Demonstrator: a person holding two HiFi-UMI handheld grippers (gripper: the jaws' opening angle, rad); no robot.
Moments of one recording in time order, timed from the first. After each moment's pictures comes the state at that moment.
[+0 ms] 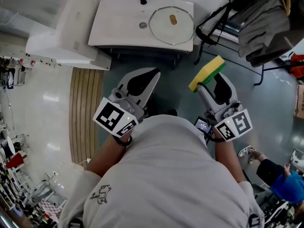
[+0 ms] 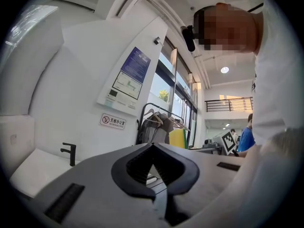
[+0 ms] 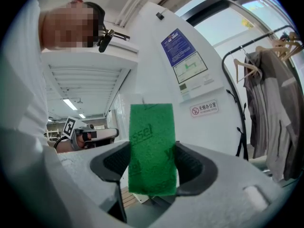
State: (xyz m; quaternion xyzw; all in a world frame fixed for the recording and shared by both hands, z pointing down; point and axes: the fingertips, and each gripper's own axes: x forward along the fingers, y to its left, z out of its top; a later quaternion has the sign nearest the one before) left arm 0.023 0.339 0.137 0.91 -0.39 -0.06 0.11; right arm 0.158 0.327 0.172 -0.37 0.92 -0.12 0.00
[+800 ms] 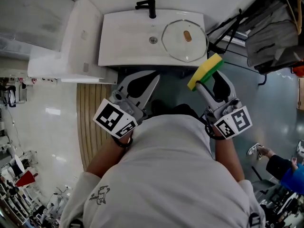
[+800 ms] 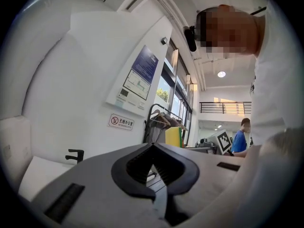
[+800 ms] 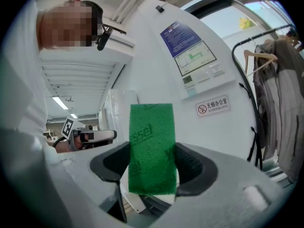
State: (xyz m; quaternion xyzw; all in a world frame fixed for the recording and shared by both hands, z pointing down) left arm -0.109 0.230 0.137 0.93 -0.34 -0.05 0.13; right arm 0.023 0.219 0.168 -0.40 0.91 -0.12 0.00
